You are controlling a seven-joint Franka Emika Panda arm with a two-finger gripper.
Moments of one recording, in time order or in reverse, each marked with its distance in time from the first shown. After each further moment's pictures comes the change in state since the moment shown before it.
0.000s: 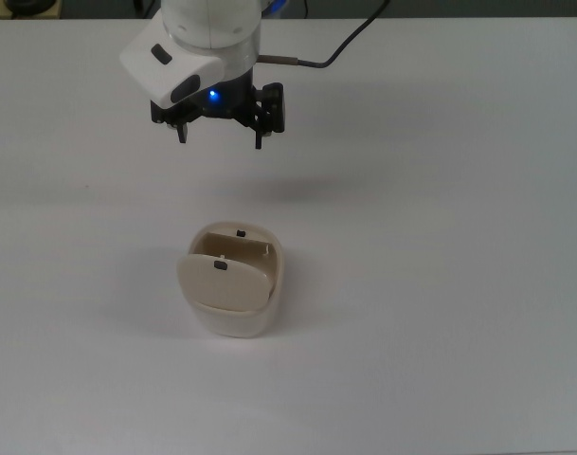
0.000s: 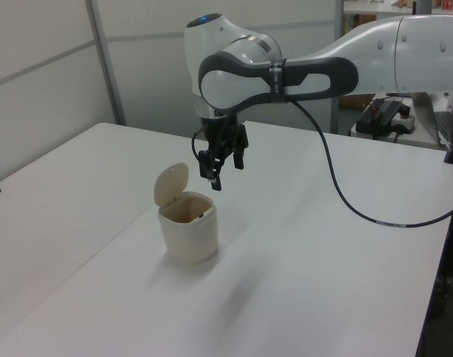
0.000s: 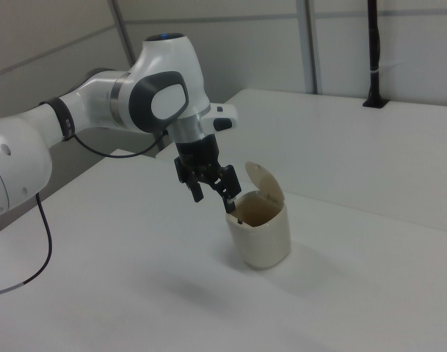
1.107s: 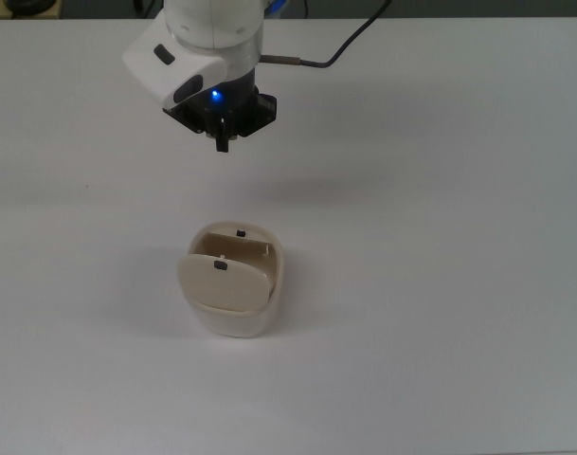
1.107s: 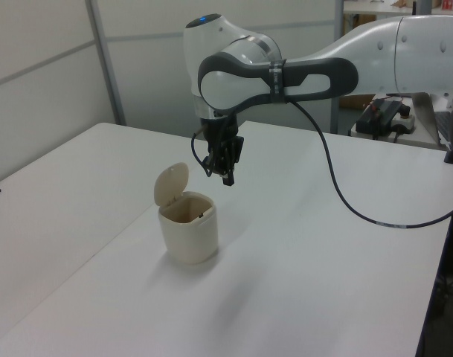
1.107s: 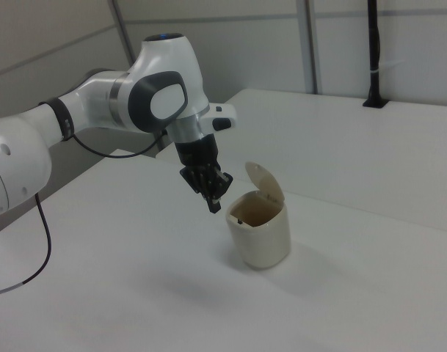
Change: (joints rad) arm 0.002 0.000 0.002 0.000 -0.001 0.000 0.000
